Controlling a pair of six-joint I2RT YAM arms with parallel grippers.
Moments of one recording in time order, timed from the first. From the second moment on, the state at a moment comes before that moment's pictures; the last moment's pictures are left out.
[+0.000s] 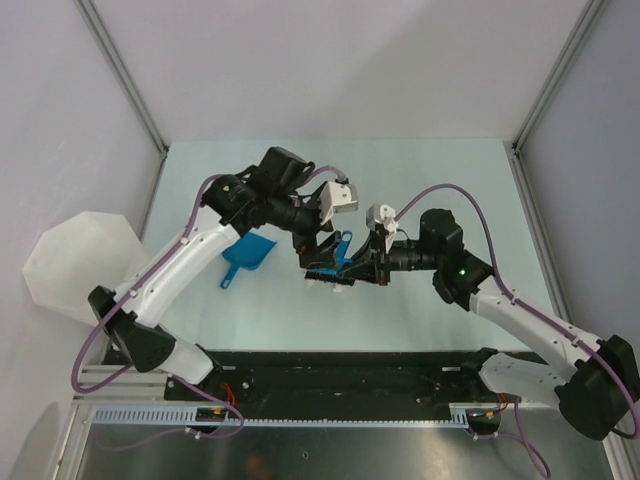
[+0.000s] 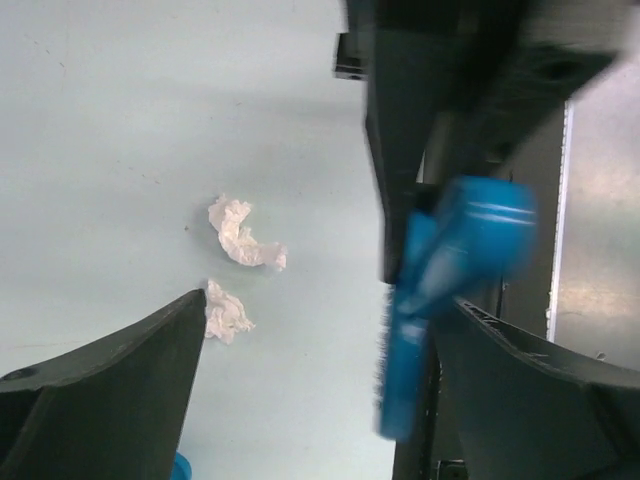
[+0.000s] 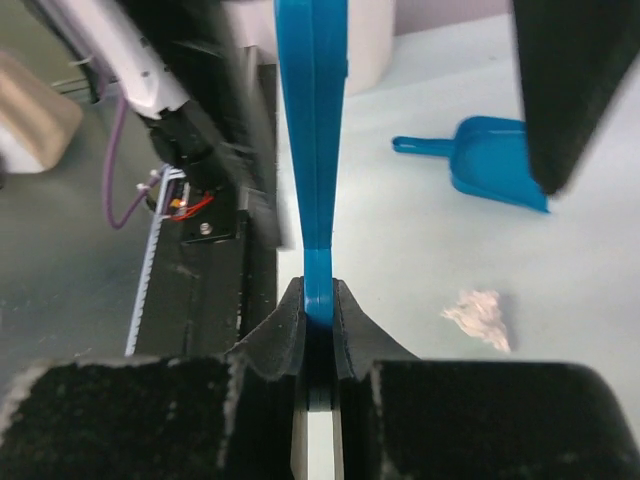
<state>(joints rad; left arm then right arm) -0.72 1.47 1.68 -1.05 0.60 0.47 0.65 1.09 0.79 0.13 -0.86 0.02</state>
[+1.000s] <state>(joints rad) -0.77 1.47 1.55 -1.03 0.64 0.56 0.53 1.07 0.92 0.30 -0.90 0.23</state>
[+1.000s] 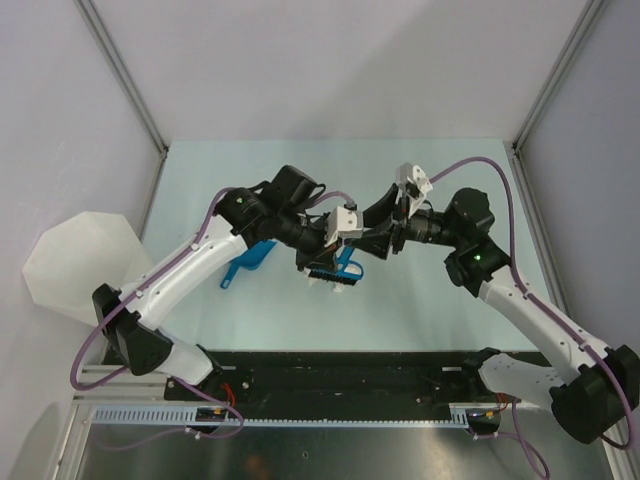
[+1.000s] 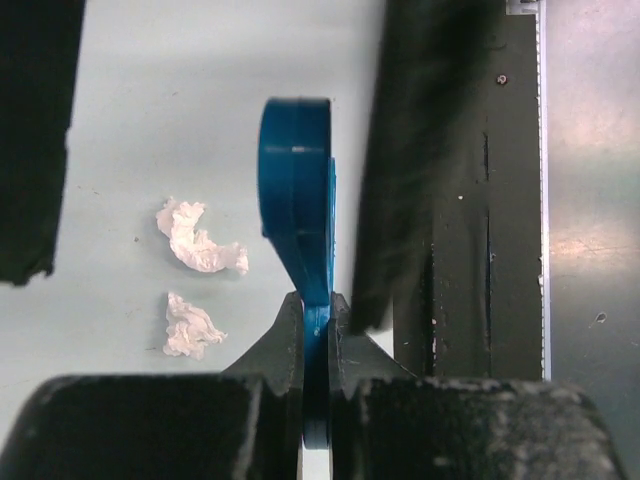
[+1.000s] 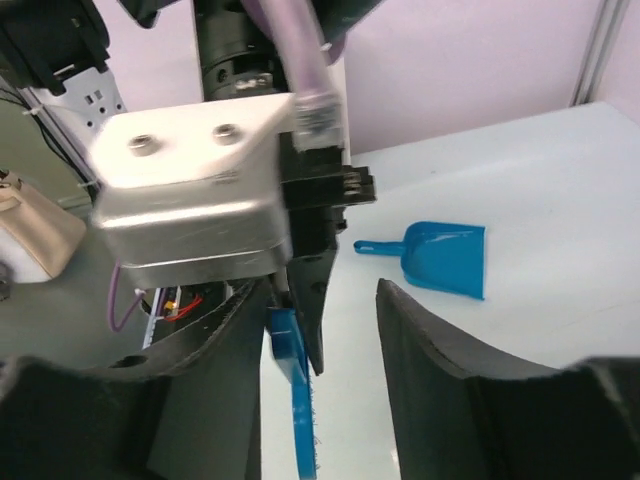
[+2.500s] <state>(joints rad) -0.26 1.52 1.05 -0.86 -0.07 0.44 0.65 1.07 0.78 0.07 0.33 0.04</state>
